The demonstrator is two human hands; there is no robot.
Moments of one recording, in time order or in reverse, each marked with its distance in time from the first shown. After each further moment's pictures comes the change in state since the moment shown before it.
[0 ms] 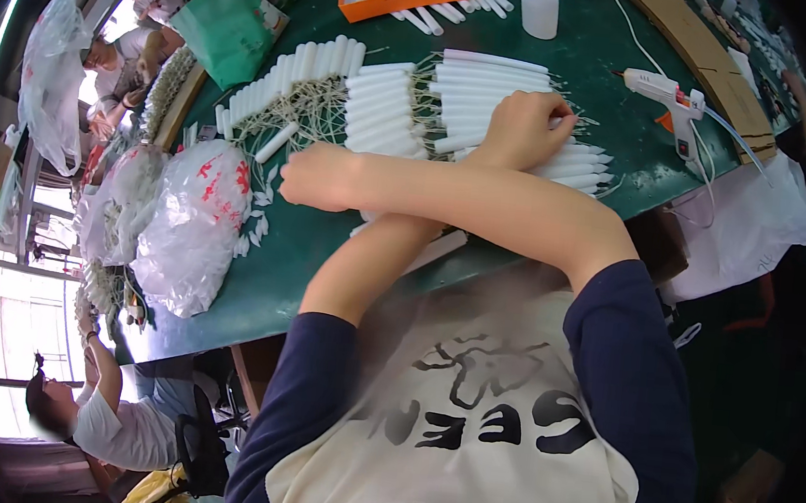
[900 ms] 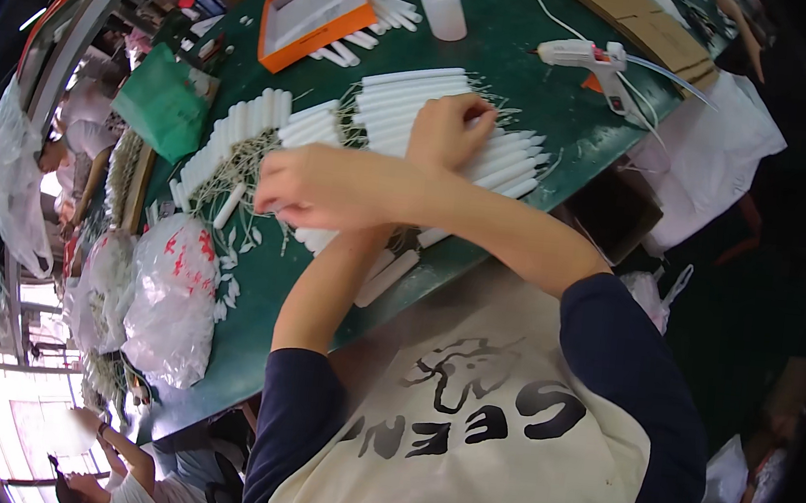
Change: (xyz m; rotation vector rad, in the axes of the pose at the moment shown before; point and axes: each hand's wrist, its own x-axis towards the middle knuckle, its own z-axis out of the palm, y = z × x) left_hand 0.003 0.006 -0.007 -0.030 -0.137 -0.047; right_hand -0.092 0.015 -0.072 0.633 0.421 0.156
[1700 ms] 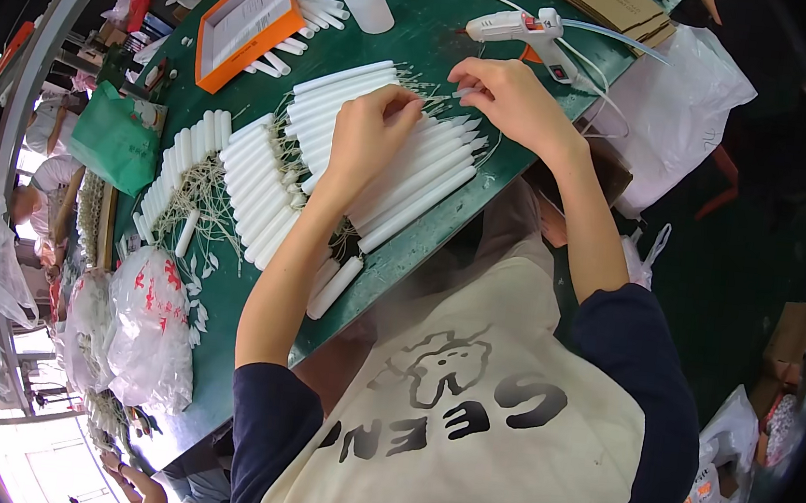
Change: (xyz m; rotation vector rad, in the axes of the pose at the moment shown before) left_hand 0.000 -0.003 -0.010 0.036 -0.061 0.051; right_hand -0.164 0.016 -0.119 -0.390 0.349 0.797
